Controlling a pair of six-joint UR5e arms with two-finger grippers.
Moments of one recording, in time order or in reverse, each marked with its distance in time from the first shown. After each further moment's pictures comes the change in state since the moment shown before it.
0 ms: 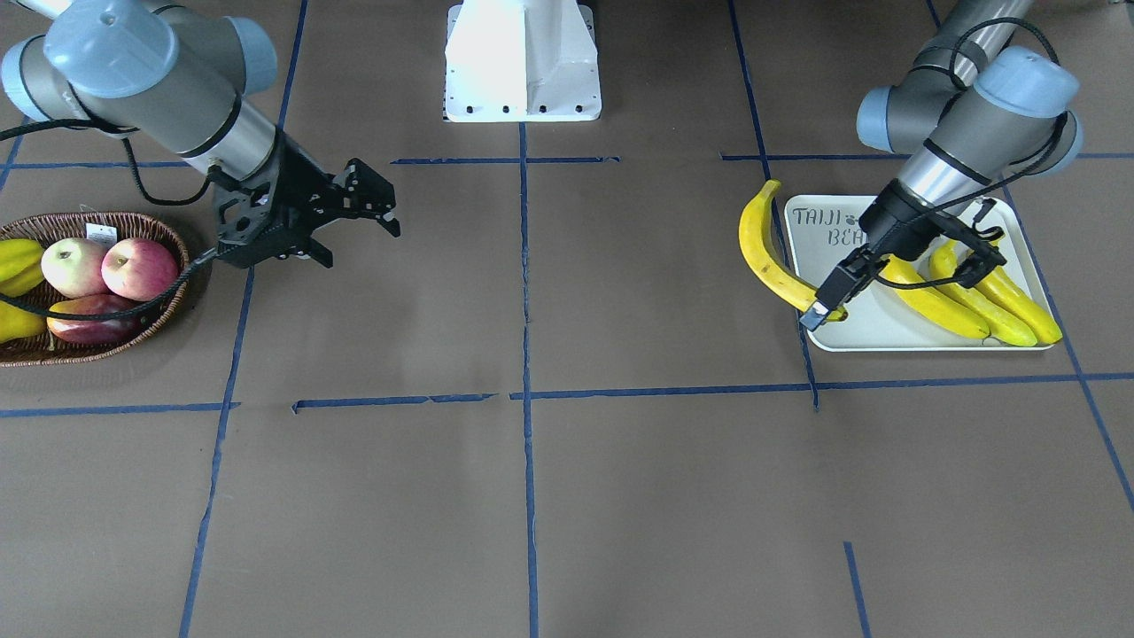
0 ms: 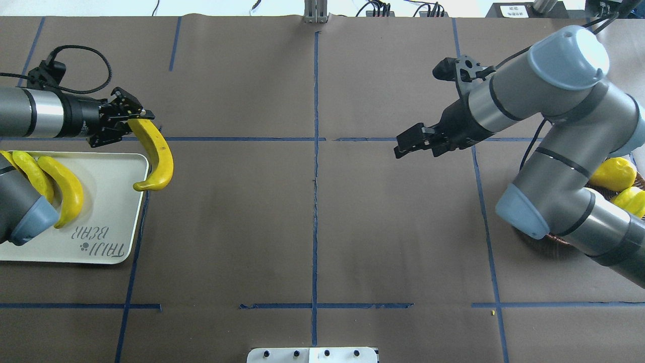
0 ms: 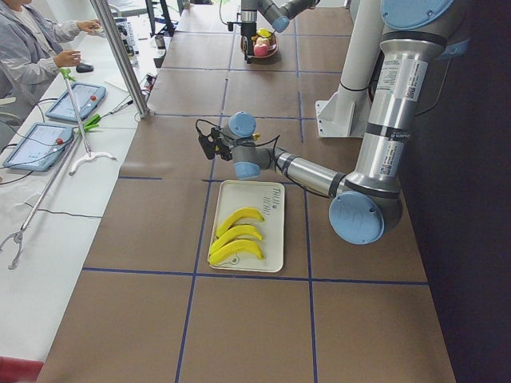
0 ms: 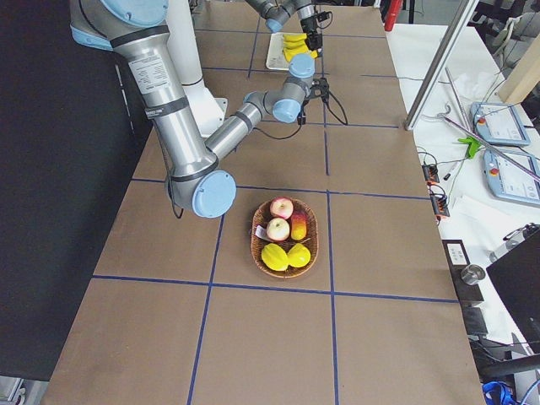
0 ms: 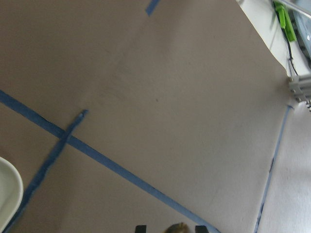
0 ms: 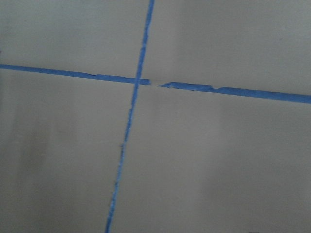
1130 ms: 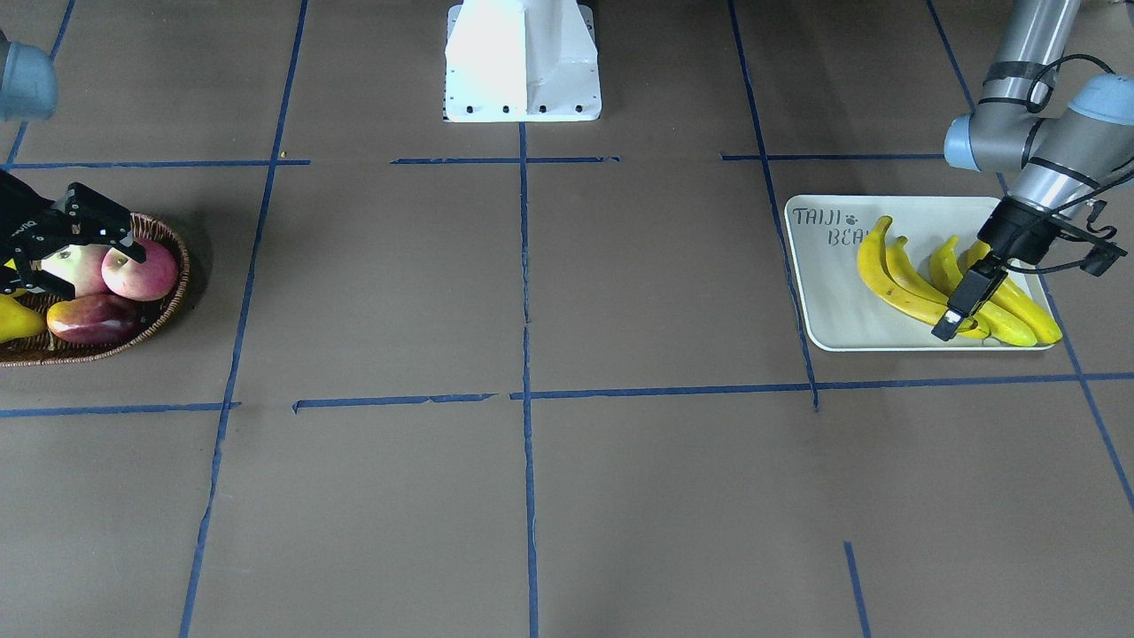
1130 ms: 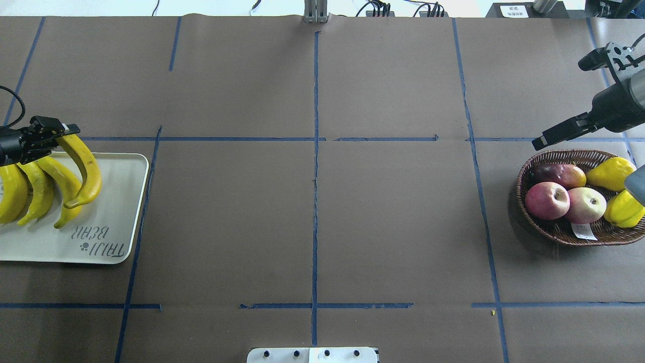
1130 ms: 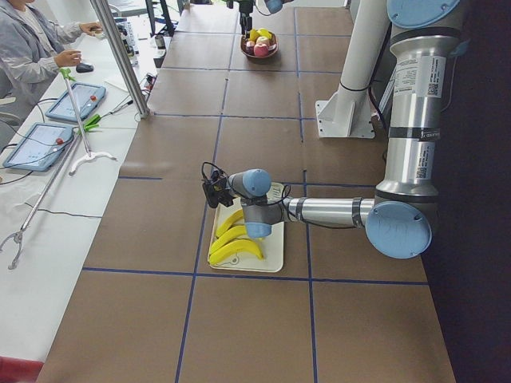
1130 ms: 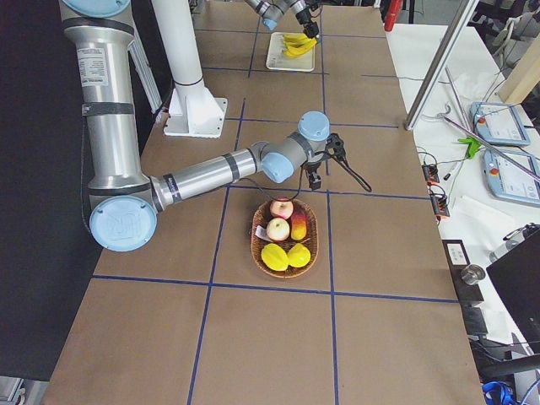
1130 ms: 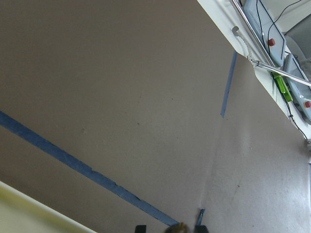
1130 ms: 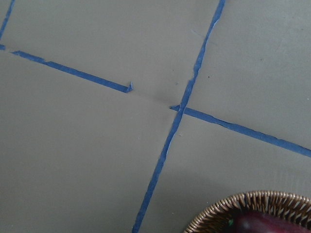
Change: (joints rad) left arm -0.040 0.143 0.310 -0.518 0.149 0.129; right arm 0.291 -0.283 -0.008 -0.024 0.148 -0.515
